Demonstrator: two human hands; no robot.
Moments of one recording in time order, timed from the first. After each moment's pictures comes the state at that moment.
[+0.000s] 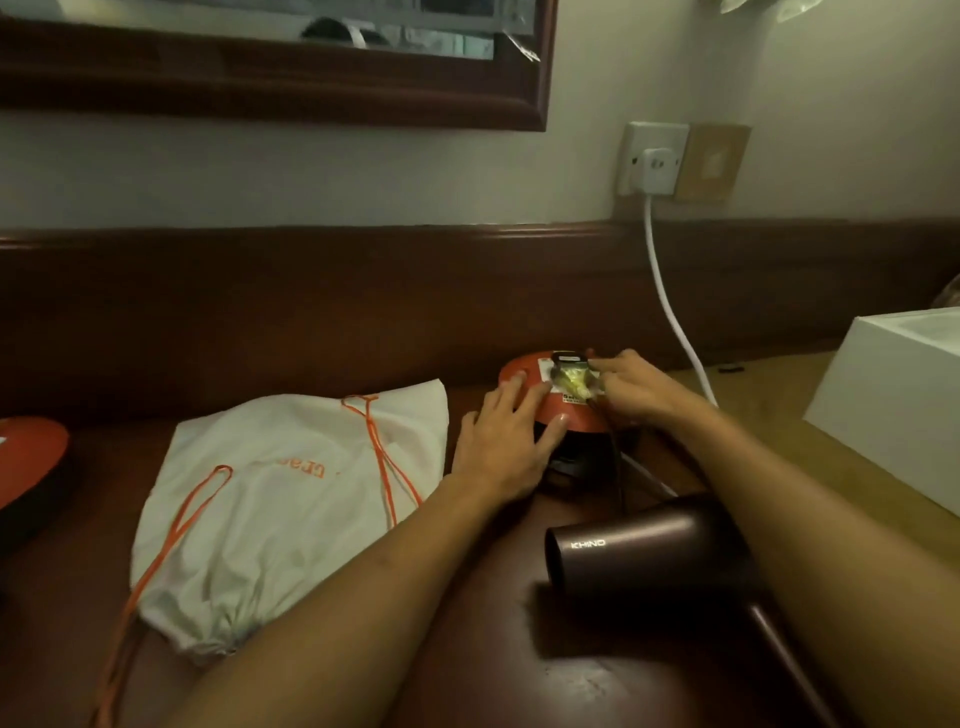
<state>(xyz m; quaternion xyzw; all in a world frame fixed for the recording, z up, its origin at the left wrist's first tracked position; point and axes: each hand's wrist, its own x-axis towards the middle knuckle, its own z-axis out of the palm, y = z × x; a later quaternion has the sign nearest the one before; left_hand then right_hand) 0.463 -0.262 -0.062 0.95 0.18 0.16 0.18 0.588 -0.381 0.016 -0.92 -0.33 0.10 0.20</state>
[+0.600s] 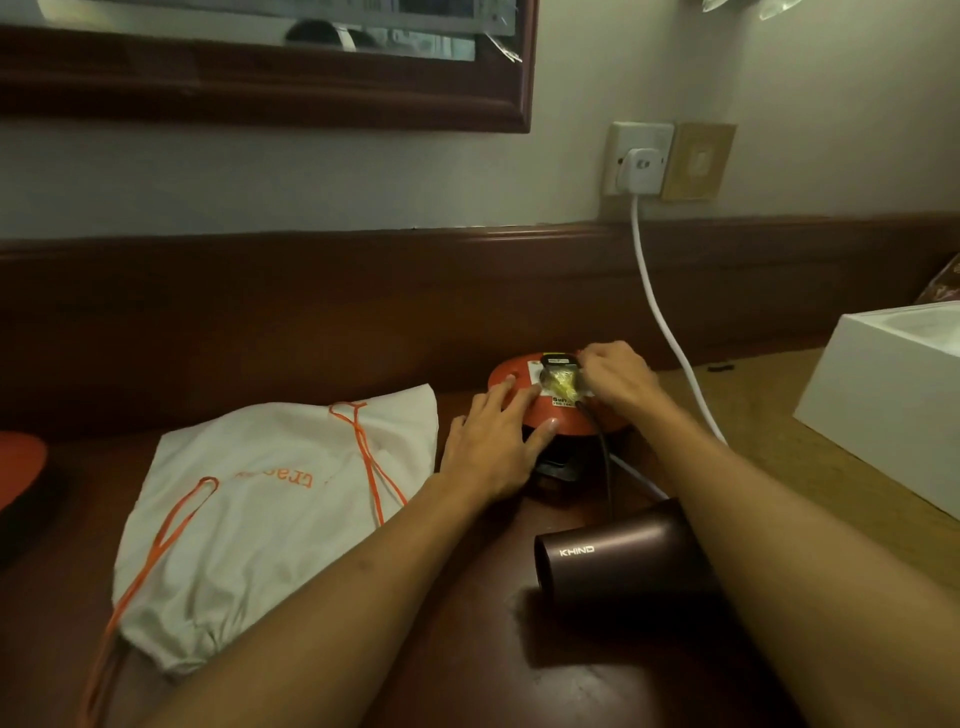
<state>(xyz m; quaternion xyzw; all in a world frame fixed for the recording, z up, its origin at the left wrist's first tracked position) 0.465 -0.257 -0.055 0.96 0.18 0.15 0.18 0.600 -0.364 0.014 -0.92 -0.28 0.06 0.28</state>
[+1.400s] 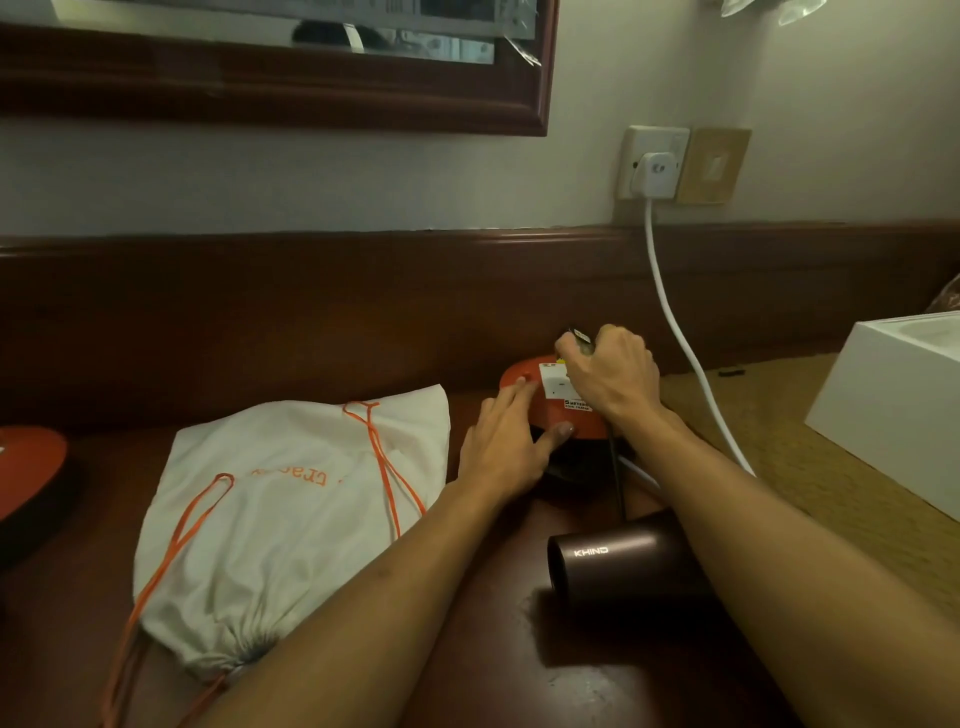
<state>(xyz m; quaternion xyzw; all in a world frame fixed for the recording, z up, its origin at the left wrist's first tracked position) 0.467 -0.258 -0.054 0.92 0.20 0.18 0.30 0.578 -0.348 0.011 -0.89 -0.27 -0.13 0.33</state>
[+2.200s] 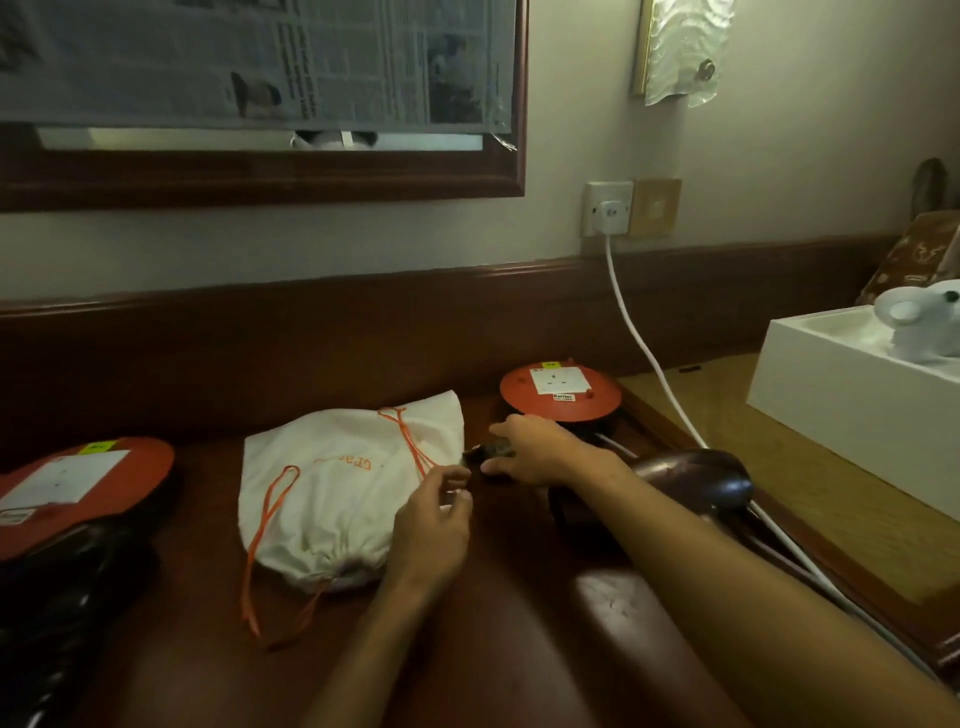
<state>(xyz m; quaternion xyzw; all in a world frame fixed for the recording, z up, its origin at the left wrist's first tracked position) 0.277 -0.302 -0.063 0.79 0.25 0.31 0.46 0.439 -0.371 0.014 -0.86 -0.49 0.09 0.09</state>
